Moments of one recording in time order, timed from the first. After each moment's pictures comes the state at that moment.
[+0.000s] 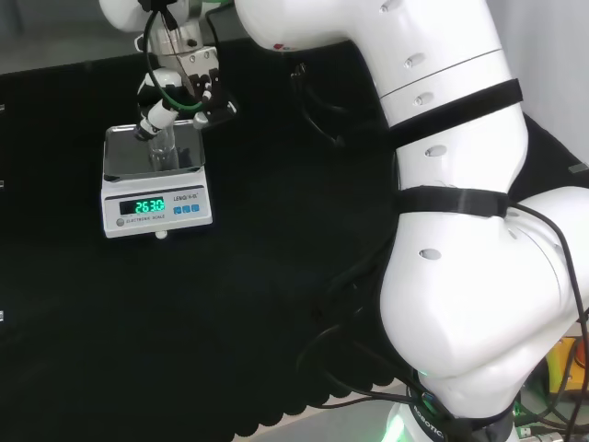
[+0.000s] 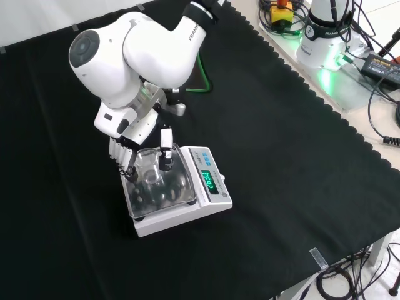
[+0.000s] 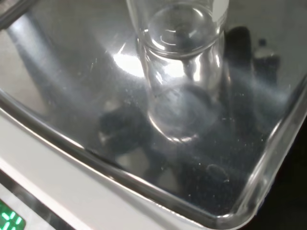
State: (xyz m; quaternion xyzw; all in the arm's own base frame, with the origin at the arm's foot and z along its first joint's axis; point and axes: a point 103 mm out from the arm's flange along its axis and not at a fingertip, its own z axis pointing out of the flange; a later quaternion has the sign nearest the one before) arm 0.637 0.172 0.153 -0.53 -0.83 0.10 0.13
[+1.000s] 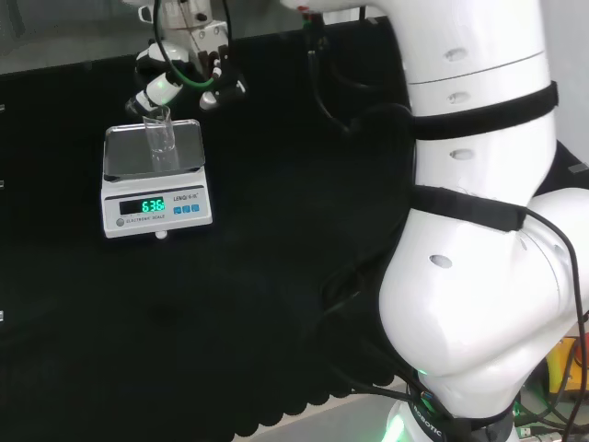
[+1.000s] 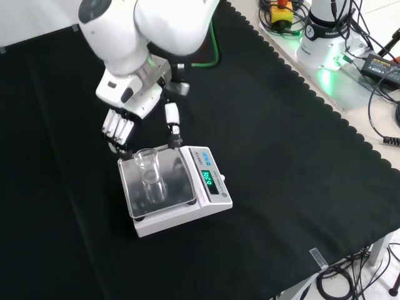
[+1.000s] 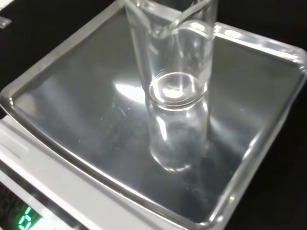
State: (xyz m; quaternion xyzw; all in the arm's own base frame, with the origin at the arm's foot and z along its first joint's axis) arm 0.616 0.156 0.211 -0.54 -0.84 0.06 0.10
